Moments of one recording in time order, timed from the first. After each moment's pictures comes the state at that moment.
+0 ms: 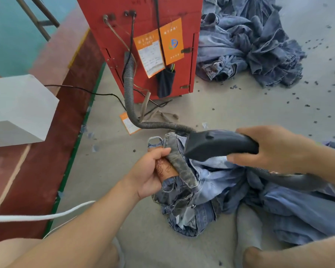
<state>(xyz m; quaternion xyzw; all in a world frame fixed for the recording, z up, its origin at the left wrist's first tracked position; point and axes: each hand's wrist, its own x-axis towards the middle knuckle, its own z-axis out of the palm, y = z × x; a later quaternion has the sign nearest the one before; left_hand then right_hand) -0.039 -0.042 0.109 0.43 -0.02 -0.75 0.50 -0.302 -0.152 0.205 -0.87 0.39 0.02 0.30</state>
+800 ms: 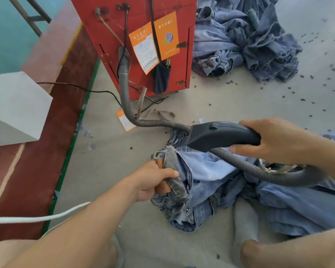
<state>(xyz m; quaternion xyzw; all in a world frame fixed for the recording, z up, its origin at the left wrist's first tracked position) -0.041 -0.030 0.083 0.64 -0.18 -0.69 0.28 -0.317 -0.160 0.193 -0.87 0.40 0.00 0.30</state>
